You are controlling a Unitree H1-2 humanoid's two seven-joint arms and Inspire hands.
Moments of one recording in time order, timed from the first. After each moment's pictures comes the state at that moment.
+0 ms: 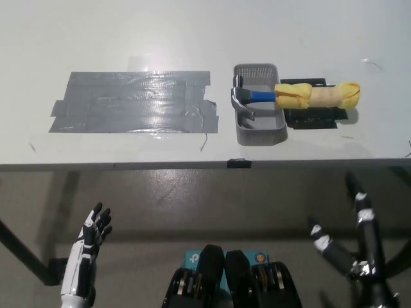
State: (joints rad) left_arm 0.06 0.08 0.05 0.10 0.01 -0.24 -0.03; right_arm -0.03 -0.04 -0.01 -0.04 -0.32 -0.29 -0.12
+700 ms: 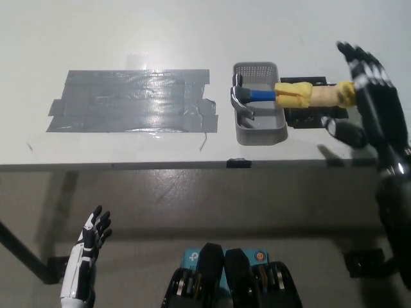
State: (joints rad) left_arm 0.06 0.08 0.05 0.10 0.01 -0.25 -0.03; right_arm -0.59 -0.29 0.15 0.17 -0.77 -0.04 -0.11
